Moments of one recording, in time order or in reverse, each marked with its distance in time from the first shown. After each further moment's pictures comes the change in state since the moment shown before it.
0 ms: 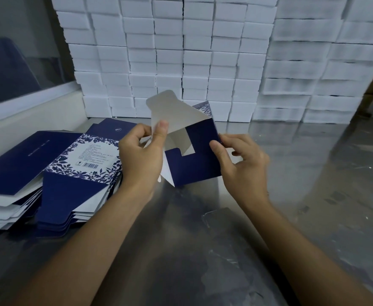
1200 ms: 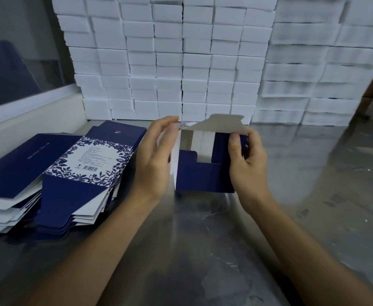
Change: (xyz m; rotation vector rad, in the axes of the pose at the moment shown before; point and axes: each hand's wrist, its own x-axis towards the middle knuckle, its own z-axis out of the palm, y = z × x) left_hand -0.015 0.011 0.002 -0.138 -0.328 0.074; right_hand 0.008 -0.004 -0.001 0.405 -0.073 0.363
